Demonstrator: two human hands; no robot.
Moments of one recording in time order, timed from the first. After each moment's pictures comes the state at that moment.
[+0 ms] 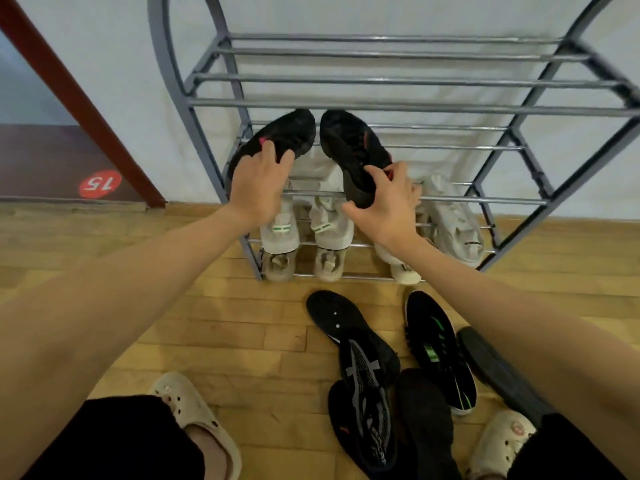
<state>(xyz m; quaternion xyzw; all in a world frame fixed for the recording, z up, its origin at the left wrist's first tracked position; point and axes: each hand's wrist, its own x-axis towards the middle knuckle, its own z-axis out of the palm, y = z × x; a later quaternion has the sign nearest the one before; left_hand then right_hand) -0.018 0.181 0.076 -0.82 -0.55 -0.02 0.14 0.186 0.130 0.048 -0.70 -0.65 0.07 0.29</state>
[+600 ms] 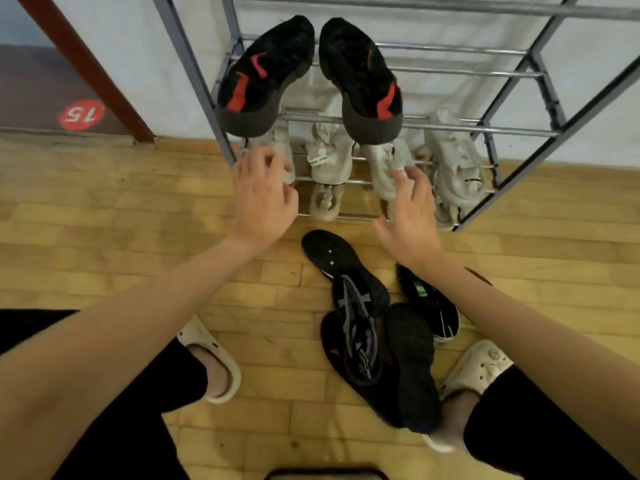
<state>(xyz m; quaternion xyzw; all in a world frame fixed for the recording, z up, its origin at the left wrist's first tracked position) -0.012 0.071 -0.003 -0.76 -0.58 -0.29 0.04 0.215 0.023 -0.014 -0.68 -0.69 0.07 0.23</state>
